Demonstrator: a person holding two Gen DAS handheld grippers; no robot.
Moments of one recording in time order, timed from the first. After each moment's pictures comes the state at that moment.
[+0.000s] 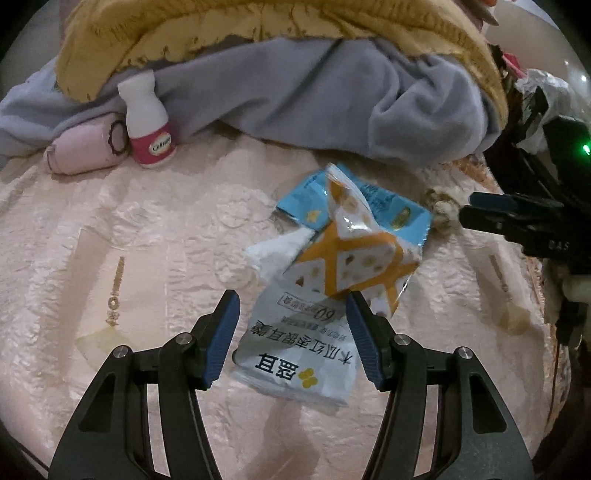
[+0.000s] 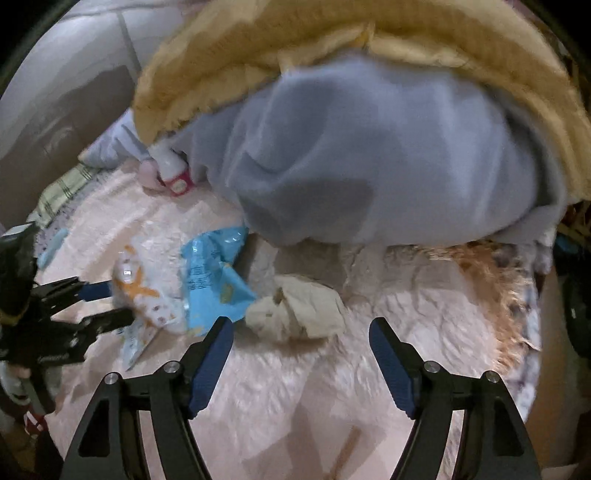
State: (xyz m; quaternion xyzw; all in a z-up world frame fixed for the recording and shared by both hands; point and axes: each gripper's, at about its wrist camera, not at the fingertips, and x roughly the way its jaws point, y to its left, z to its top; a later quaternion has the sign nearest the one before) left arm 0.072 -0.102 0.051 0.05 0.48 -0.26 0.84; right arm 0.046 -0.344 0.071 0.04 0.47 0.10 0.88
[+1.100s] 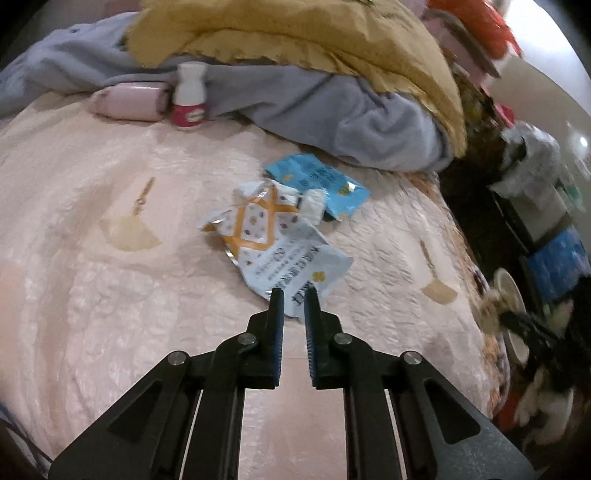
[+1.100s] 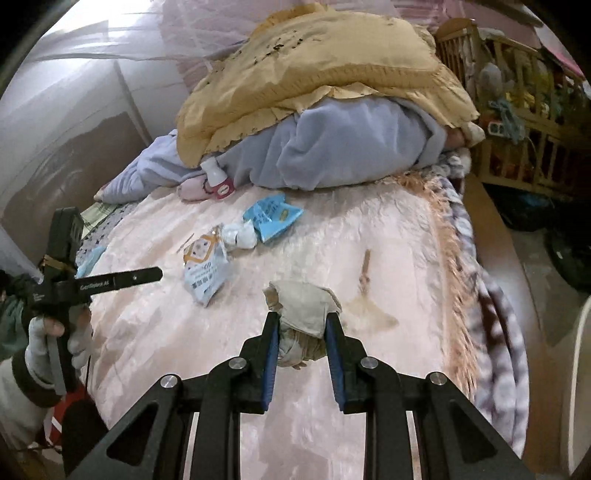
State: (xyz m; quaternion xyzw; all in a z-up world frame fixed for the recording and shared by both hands) left arm -0.039 -0.047 0.092 -0.07 0.48 -0.25 0.84; right arm -0.176 -0.333 0.116 0.11 0.39 0.07 0.91
